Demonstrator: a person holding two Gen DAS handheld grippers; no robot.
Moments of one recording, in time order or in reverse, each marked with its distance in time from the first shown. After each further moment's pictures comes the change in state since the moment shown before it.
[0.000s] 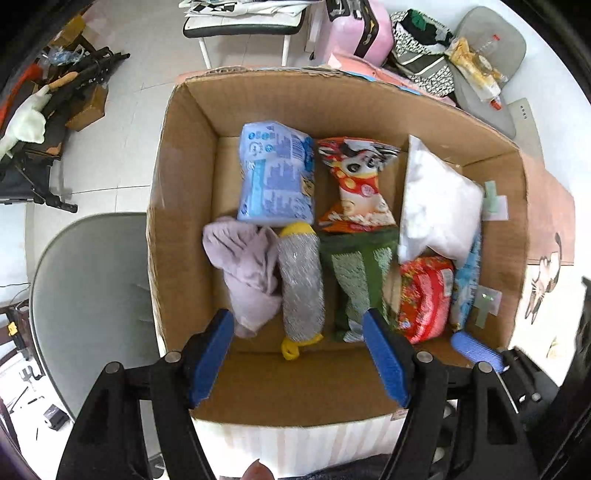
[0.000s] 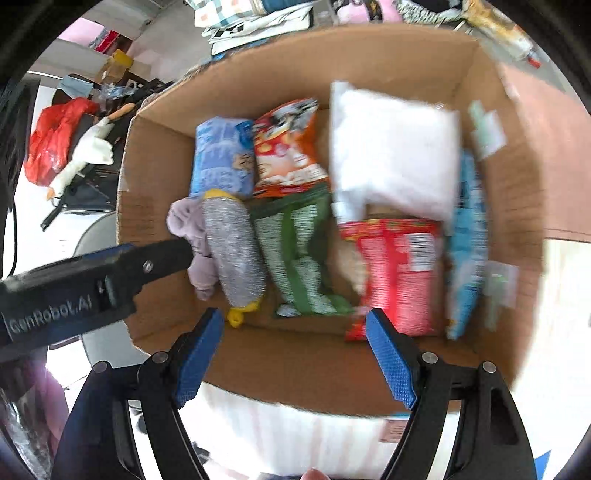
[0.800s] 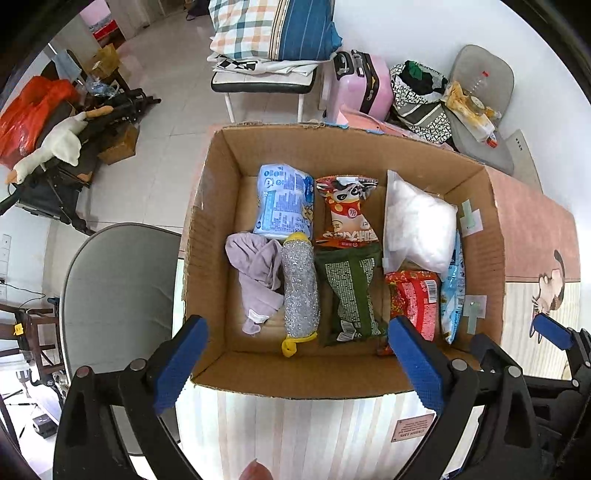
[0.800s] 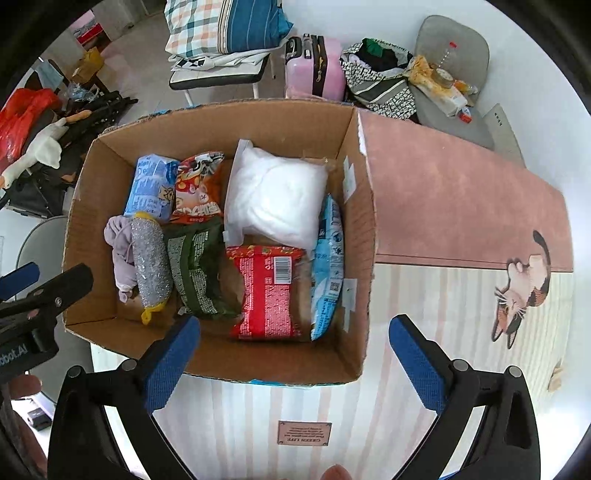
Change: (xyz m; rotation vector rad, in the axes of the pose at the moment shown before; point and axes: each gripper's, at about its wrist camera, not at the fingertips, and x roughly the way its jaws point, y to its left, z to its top) left arm -0.045 -0.023 -0.050 -0.030 -0.256 0.071; right arm -0.069 -0.033 -0.017 -0.062 -0.173 -0.311
